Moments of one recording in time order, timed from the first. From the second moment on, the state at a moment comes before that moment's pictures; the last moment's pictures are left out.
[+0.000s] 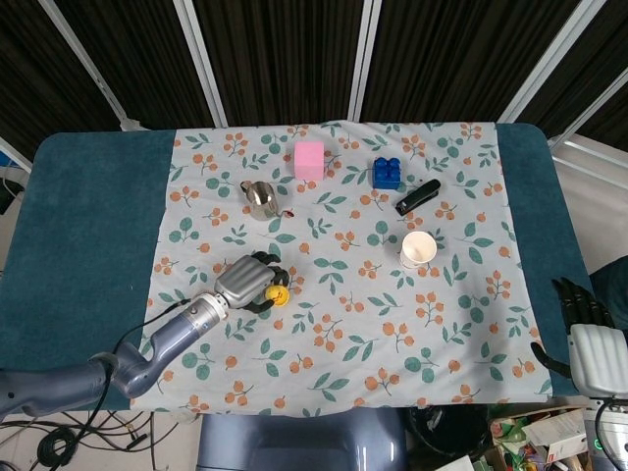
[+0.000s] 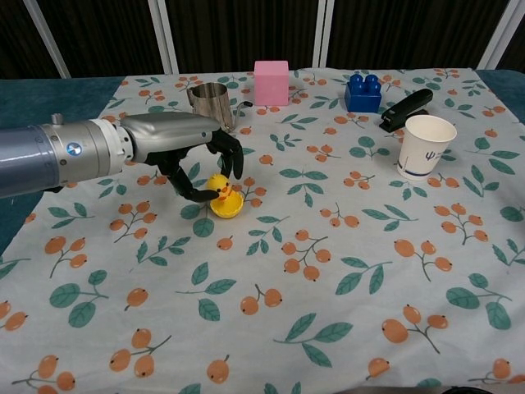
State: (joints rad) left arm -0.90 -1.61 -0.10 -1.28 1.38 0.76 0.01; right arm 0.05 -1.15 0.10 -1.64 -1.45 1.52 -0.12
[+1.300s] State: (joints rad) left arm -0.81 -1.25 -0.15 -1.61 1.34 0.92 0.04; right arm 0.05 -1.15 0.10 -1.64 -1.44 1.52 -0.12
